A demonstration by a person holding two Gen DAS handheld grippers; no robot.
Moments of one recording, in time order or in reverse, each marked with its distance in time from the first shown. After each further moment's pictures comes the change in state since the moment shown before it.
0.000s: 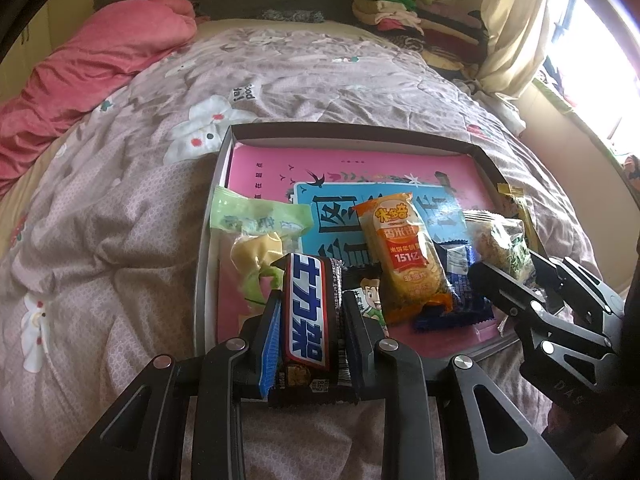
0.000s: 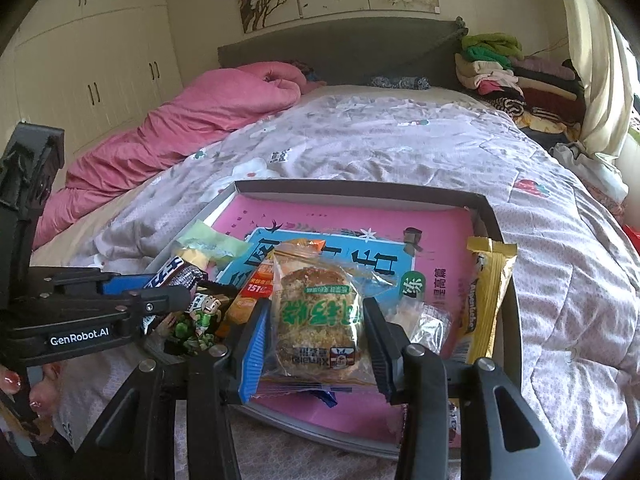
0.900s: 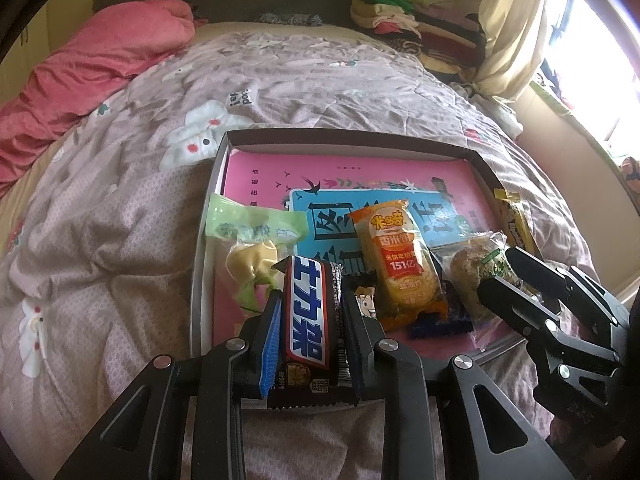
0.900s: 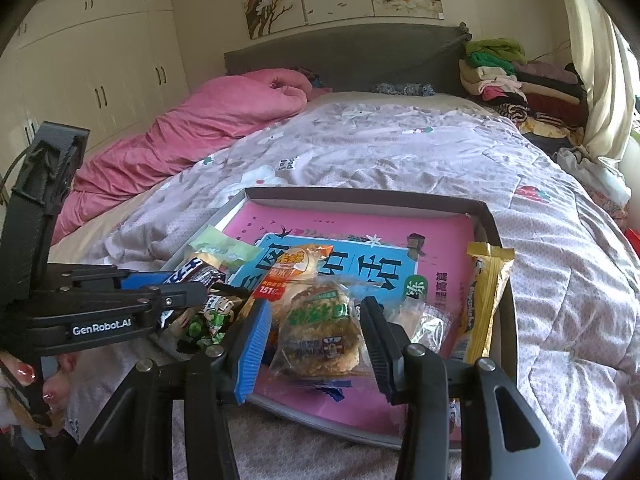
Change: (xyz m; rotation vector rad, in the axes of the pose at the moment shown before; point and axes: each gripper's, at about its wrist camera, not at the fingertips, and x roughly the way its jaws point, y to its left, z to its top) left arm -0.001 -0.002 0.002 0.001 -0.016 -0.010; right arm -0.015 0.000 -0.002 -0.002 -0.026 0.031
